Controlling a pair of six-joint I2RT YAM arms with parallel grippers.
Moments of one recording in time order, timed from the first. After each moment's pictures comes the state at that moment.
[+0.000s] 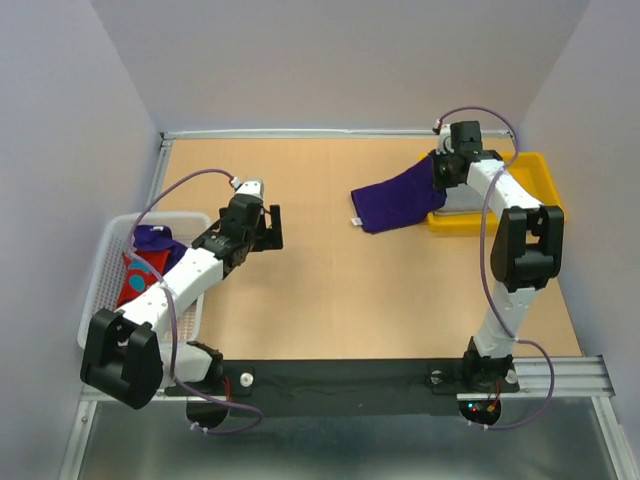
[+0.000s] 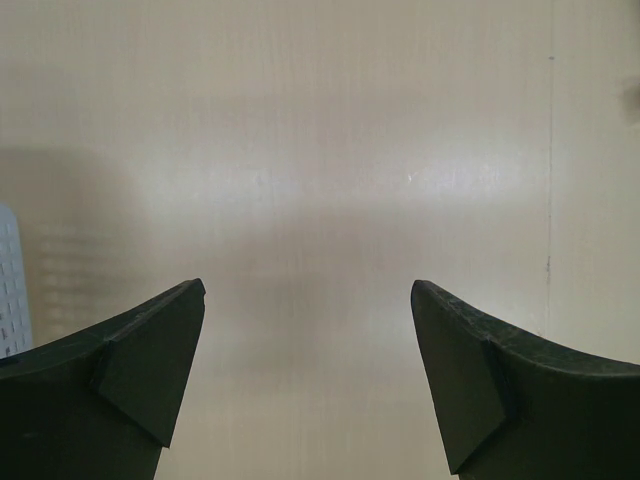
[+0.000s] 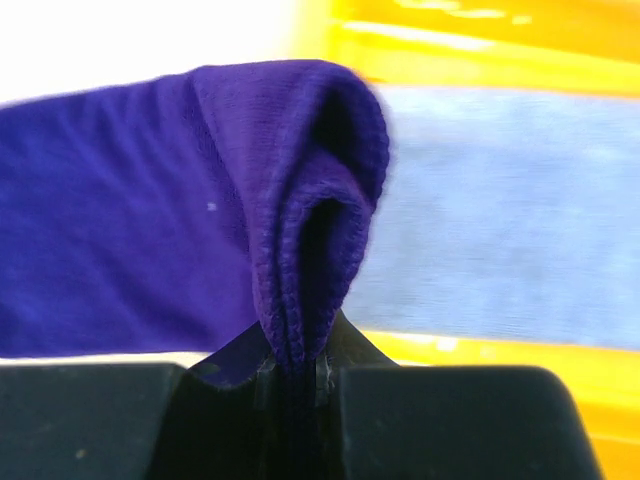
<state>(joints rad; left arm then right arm) -0.44 1.22 0.83 -0.35 -0.23 -0.35 0.05 1.93 1.57 -0.51 -0.07 -0.06</state>
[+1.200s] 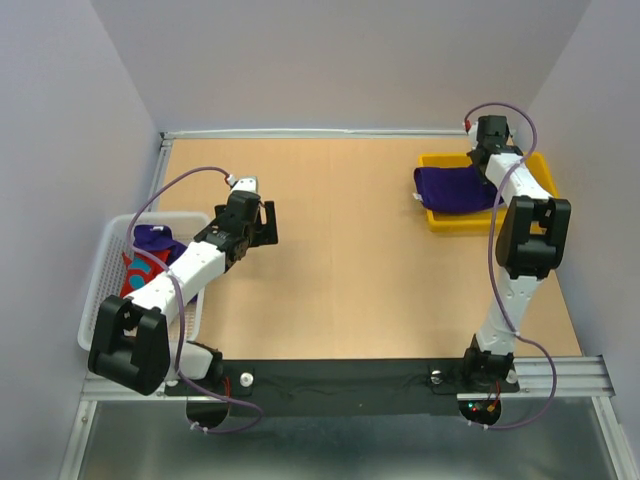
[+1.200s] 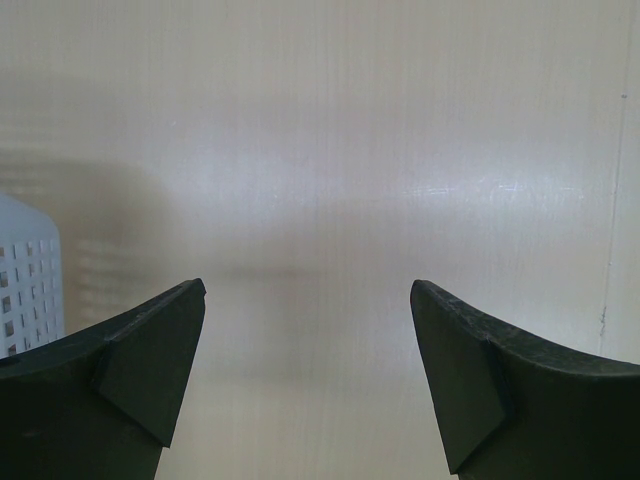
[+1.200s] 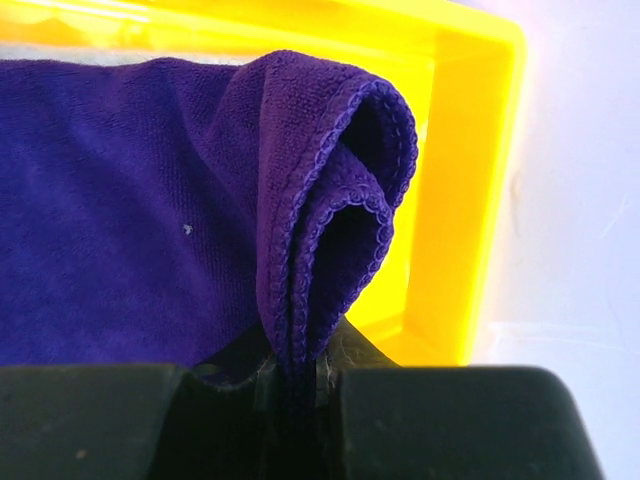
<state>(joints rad) -0.39 1.29 0.82 -0.29 -0.28 -0.33 -0.10 2.06 1.71 -0.48 0.45 -0.49</state>
